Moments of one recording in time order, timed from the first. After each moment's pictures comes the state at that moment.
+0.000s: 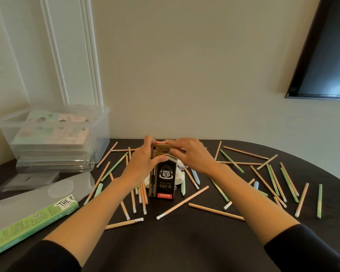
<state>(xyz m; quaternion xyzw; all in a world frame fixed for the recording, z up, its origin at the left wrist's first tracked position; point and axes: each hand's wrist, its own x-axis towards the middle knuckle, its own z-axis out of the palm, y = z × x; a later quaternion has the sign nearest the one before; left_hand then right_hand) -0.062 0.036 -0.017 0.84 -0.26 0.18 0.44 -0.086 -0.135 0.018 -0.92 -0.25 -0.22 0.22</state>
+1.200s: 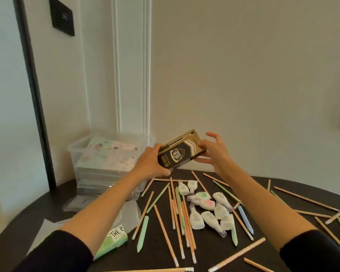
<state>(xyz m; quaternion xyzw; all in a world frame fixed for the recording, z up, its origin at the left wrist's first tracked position) -0.020 0.138 0.053 0.93 -0.10 0.15 0.33 -0.015 -0.053 0.082 -0.68 -0.03 -0.11 0.72</state>
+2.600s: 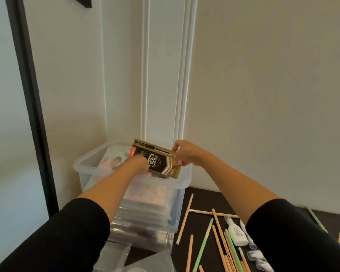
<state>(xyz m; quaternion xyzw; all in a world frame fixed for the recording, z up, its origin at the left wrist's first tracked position) 0.156 0.277 0.064 0.98 0.14 -0.10 0.11 0.171 0.133 0.092 -0.93 -0.16 0.05 0.32</state>
